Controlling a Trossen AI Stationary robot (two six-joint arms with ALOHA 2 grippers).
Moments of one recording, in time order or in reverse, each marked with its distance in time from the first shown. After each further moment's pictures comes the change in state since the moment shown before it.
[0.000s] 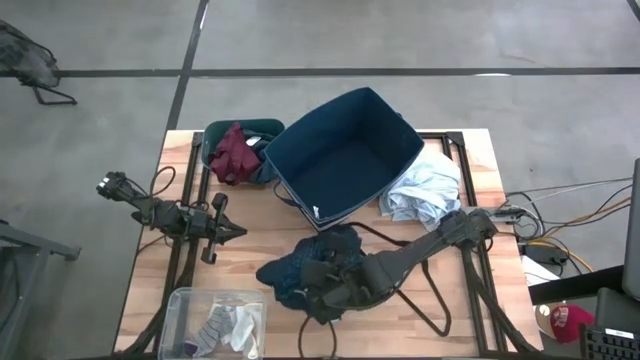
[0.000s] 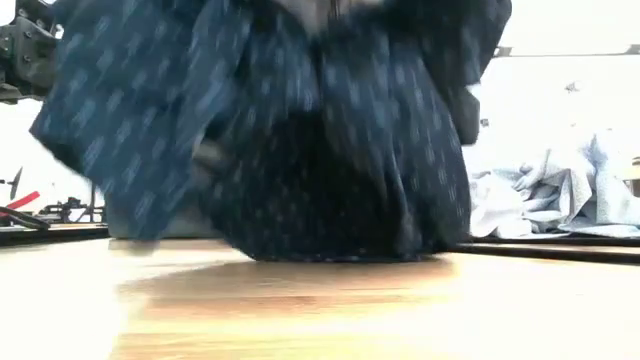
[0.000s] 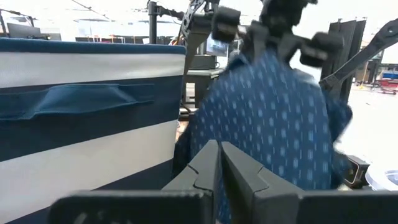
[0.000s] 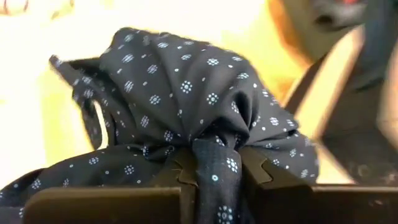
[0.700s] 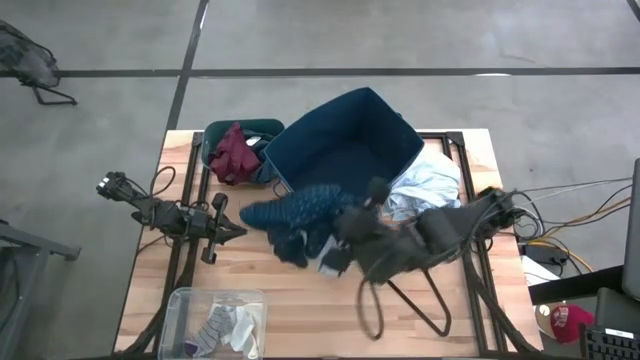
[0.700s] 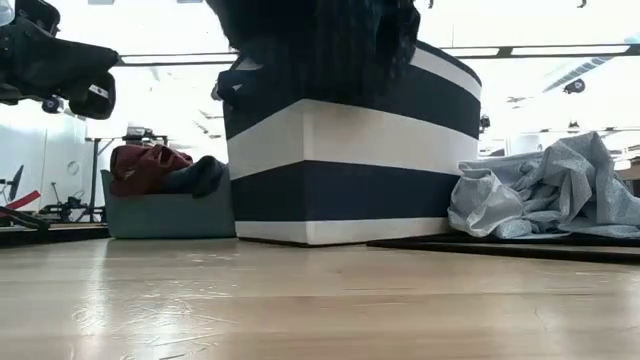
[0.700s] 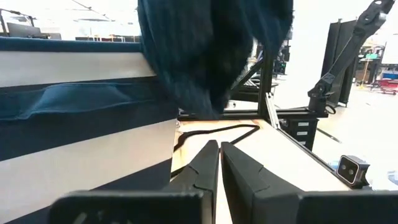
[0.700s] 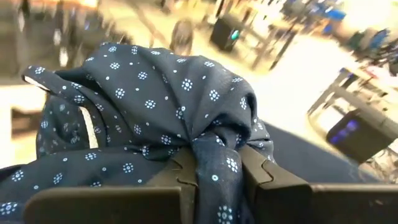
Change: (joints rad) left arm 0.000 0.005 0.000 0.008 0.000 0.000; right arm -0.012 -0.295 0.005 0.178 0.439 -0.273
